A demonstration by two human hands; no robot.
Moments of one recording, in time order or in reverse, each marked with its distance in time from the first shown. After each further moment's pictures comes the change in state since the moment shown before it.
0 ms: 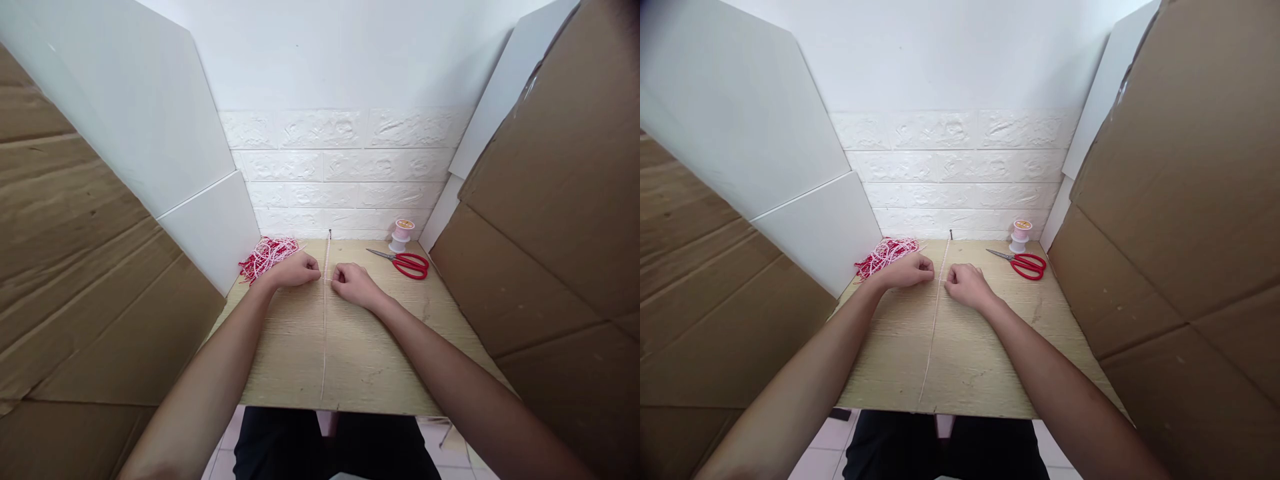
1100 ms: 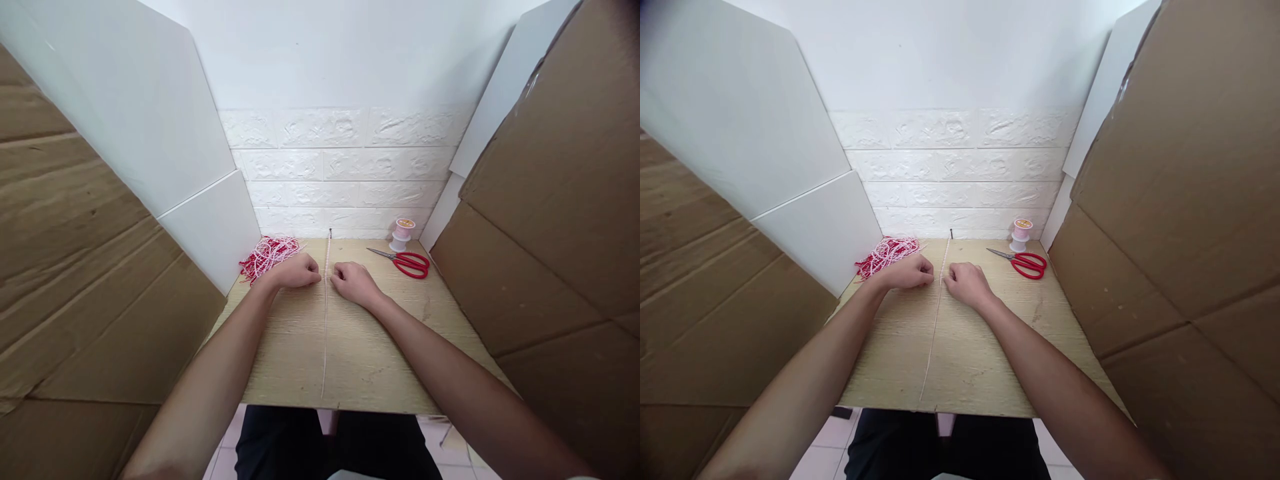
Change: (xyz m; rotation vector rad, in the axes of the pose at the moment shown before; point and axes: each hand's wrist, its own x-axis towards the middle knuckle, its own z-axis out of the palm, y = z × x) left_hand 0.000 0.000 0.001 0.005 -0.057 -0.032; right_hand 0.004 0.002 0.007 -0.137 0.083 -0.017
